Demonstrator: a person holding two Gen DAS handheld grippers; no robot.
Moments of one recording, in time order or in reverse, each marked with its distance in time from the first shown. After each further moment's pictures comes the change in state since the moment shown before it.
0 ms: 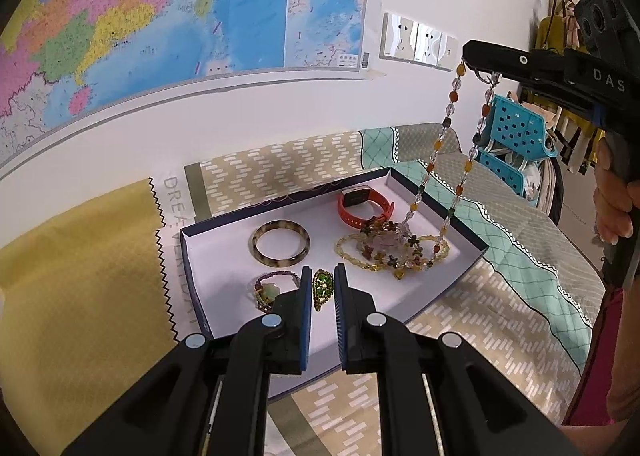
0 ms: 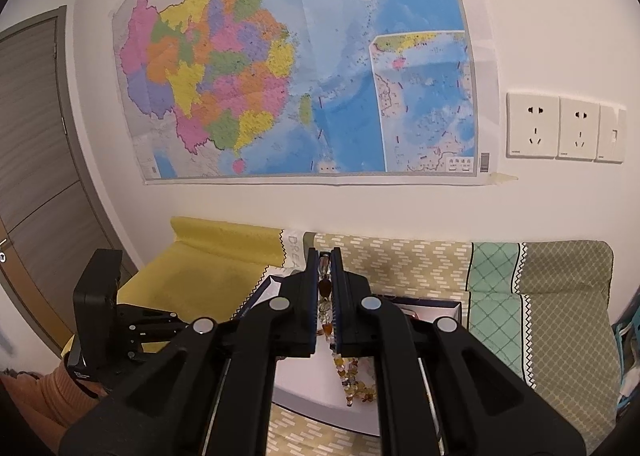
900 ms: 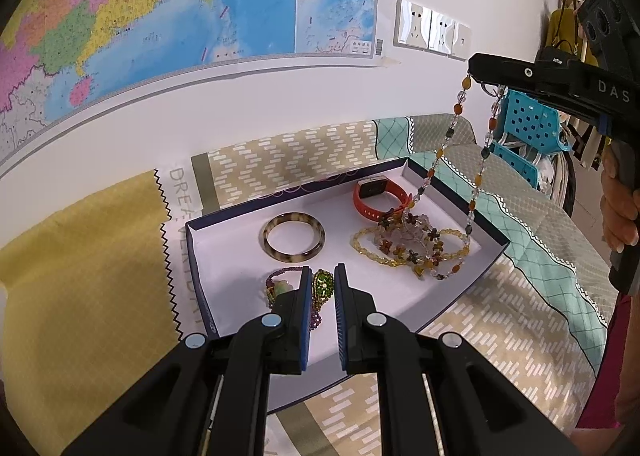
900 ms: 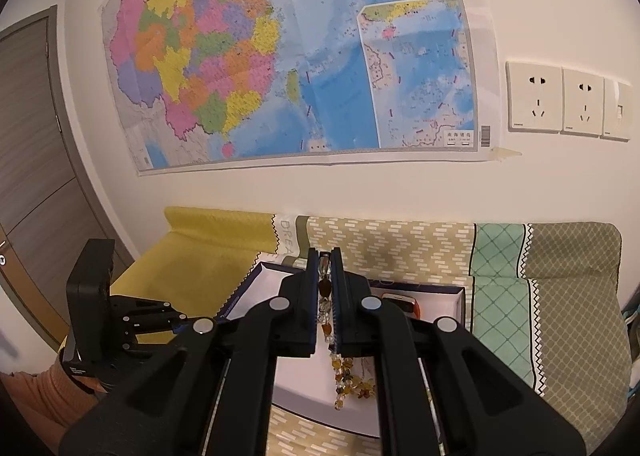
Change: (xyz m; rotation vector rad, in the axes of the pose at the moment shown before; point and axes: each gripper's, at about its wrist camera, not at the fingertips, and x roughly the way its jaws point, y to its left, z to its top) left arm 0.016 0.005 -0.002 -0.001 0.028 0.042; right arm 0.018 -0.010 -0.010 0.022 0.044 0.002
